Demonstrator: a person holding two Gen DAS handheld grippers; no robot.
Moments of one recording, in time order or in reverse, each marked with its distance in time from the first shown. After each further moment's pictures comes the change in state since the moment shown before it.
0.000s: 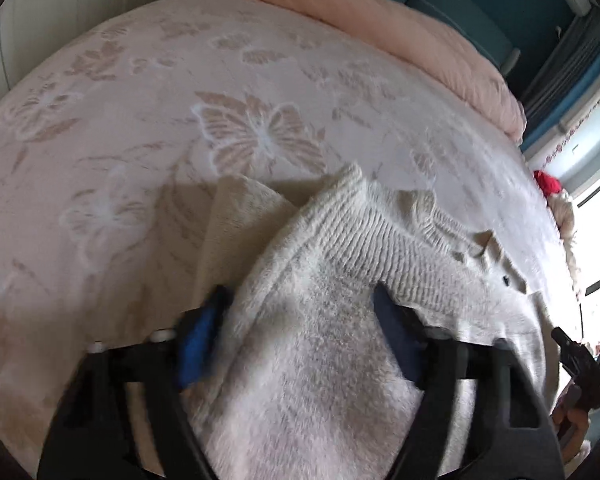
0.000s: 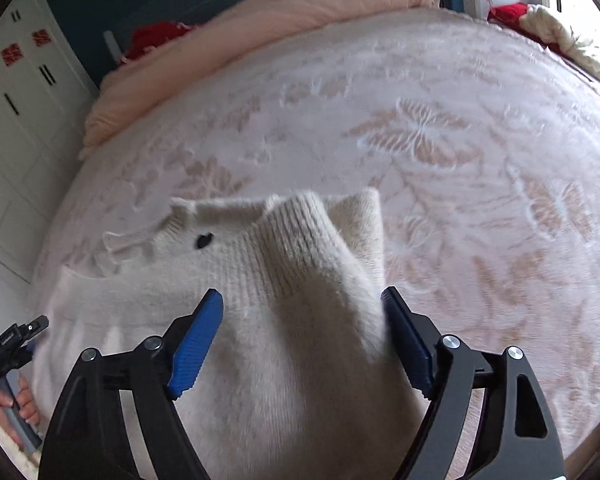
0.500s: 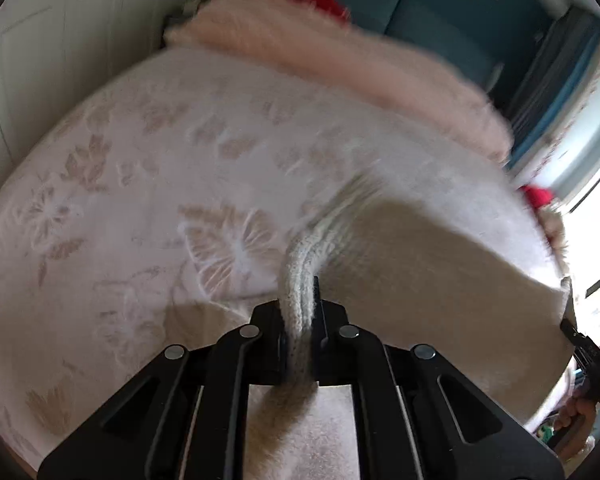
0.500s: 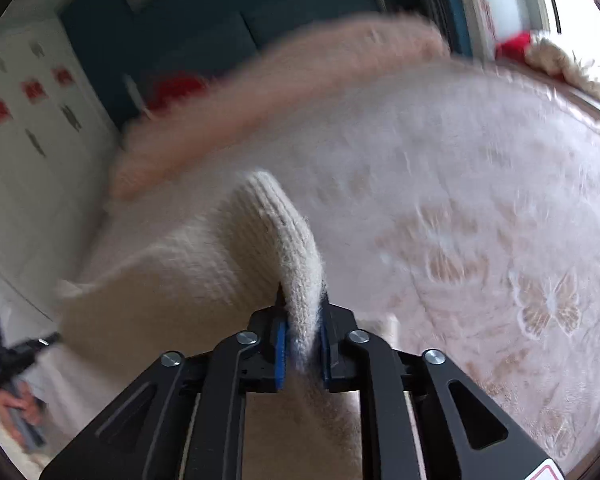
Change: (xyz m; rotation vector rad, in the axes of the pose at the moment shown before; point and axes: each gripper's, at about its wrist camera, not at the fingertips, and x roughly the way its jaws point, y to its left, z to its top) left arm -0.031 -0.029 0.078 0.055 -0.048 0.026; right arm -0.013 0.000 0.063 0.040 -0.051 0.029
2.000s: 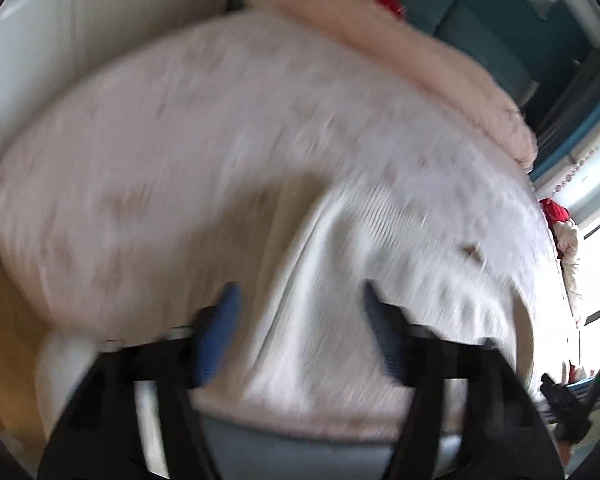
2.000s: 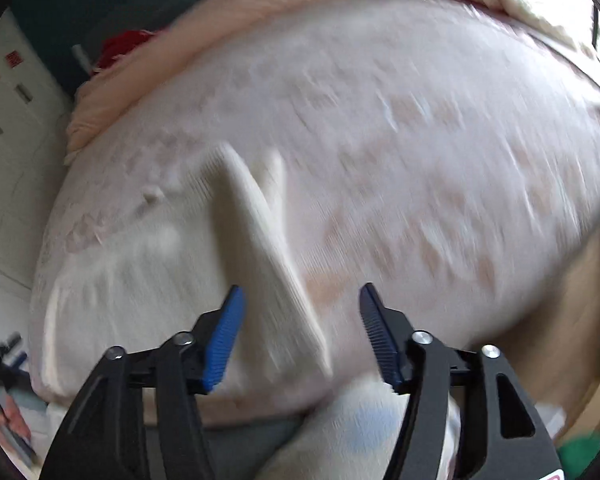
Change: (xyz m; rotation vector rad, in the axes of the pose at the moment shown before) left arm -0.122 0.049 -0.144 -0.156 -0.043 0.044; right arm -0.133 -0.037 -0.139 0.042 0.050 -0.055
